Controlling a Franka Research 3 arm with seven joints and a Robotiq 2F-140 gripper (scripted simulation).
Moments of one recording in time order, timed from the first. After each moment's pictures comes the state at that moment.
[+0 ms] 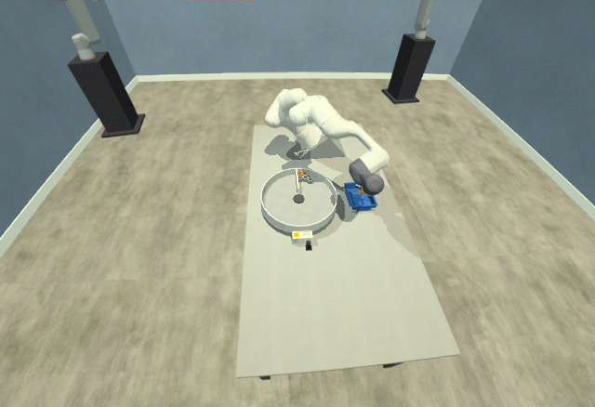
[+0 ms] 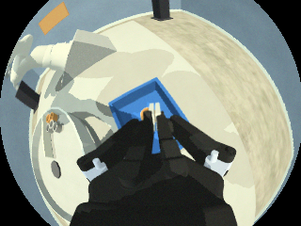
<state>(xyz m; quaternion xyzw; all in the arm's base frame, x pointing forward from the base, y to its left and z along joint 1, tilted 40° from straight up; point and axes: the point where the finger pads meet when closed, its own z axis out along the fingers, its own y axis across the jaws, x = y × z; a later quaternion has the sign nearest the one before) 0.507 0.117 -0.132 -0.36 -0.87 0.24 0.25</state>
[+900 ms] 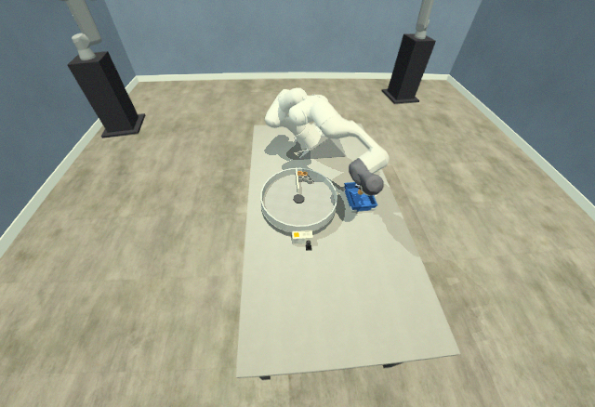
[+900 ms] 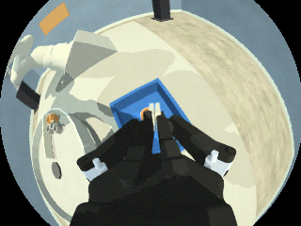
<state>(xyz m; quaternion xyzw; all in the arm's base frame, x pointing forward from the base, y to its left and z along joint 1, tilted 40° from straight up) 0.503 0.116 -0.132 -0.37 -0.86 0.24 0.25</state>
